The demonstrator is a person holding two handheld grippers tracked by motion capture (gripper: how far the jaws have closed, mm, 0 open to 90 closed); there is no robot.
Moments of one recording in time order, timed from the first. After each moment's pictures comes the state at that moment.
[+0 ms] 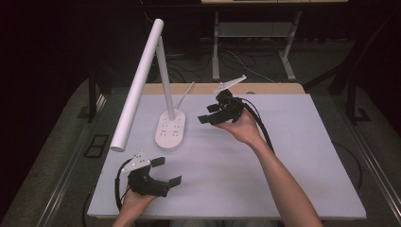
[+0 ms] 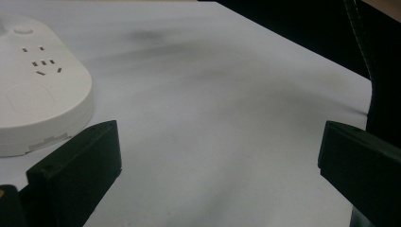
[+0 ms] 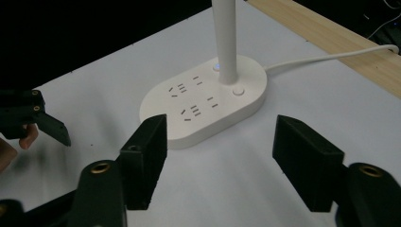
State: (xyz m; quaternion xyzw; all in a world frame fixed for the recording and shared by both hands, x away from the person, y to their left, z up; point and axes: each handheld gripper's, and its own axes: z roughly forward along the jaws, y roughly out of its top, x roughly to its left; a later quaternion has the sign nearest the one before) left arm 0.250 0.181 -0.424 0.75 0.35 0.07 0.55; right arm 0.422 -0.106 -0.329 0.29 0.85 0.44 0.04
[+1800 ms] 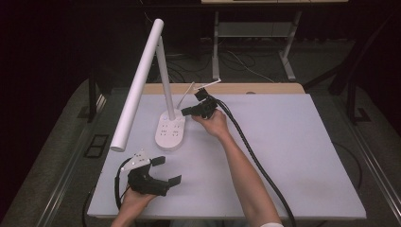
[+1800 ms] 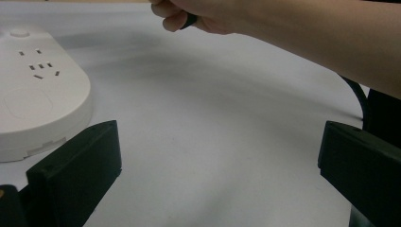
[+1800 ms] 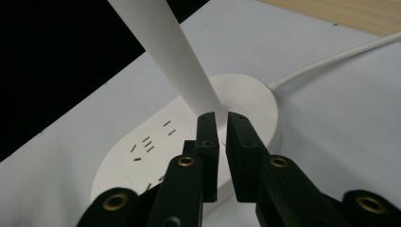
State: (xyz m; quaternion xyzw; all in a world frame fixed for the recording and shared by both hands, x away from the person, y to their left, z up) left arm 0.253 0.182 -0.424 0.75 0.35 0.07 0.55; right arm 0.499 -0.040 -0.404 0.36 0.81 0.46 -0.05
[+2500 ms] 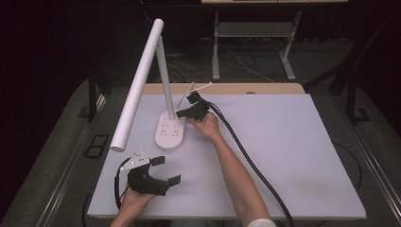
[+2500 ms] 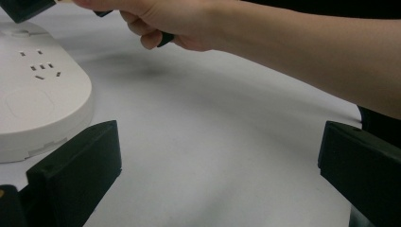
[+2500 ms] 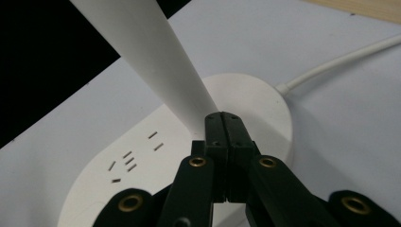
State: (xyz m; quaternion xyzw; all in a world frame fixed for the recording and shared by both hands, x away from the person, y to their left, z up) left arm 0.254 0.184 -0.424 0.75 0.35 0.07 0.56; right arm 0.507 -0.014 -0.426 0.37 0.81 0.45 -0.04
